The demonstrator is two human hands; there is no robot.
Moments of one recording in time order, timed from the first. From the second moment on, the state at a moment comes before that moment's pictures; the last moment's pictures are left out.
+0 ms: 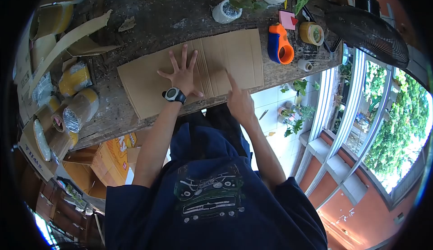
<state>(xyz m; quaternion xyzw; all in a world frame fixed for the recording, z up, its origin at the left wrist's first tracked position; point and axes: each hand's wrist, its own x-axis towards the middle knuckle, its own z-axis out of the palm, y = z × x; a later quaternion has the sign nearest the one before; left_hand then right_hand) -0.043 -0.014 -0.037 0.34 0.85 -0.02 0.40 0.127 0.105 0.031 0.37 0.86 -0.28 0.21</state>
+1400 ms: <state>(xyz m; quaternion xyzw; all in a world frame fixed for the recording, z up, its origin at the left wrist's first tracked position) -0.039 -0.010 -0.037 0.32 0.86 -0.05 0.39 0.077 0.175 0.006 0.35 0.88 -0.30 0.11</state>
